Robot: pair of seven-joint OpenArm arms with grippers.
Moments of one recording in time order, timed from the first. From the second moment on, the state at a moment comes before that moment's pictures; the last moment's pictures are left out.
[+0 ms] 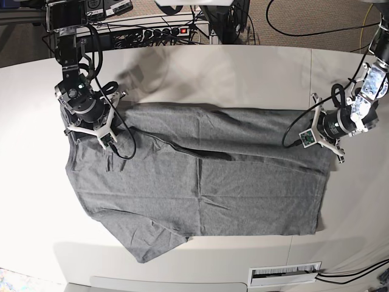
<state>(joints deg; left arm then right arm) -7.3 -45.0 28.6 77.5 -0.5 -36.8 10.4 -6.6 24.4 -0.1 95.0 1.0 26.9 -46.0</state>
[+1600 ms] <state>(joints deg) 17.5 -65.6 29.0 101.9 -13.6 -35.9 21.4 -28.2 29.5 12.5 122.2 11.7 28.7 -56.9</state>
